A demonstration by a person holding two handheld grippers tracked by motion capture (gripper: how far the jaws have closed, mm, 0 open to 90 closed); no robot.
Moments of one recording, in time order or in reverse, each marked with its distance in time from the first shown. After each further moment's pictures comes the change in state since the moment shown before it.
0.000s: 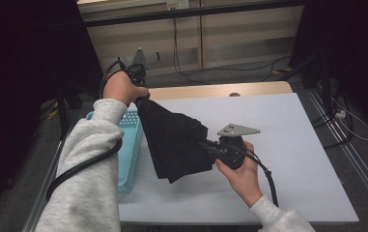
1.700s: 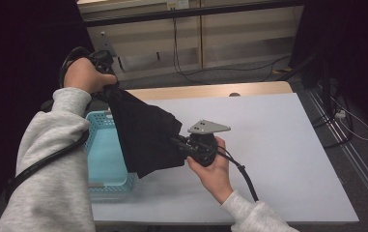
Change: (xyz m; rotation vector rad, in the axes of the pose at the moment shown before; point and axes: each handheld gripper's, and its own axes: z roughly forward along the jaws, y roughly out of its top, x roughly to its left) left arm 0.058 -0.016 -0.052 -0.045 0.031 -0.090; right arm 0.051 0.027 0.038 -0.081 0.060 -0.032
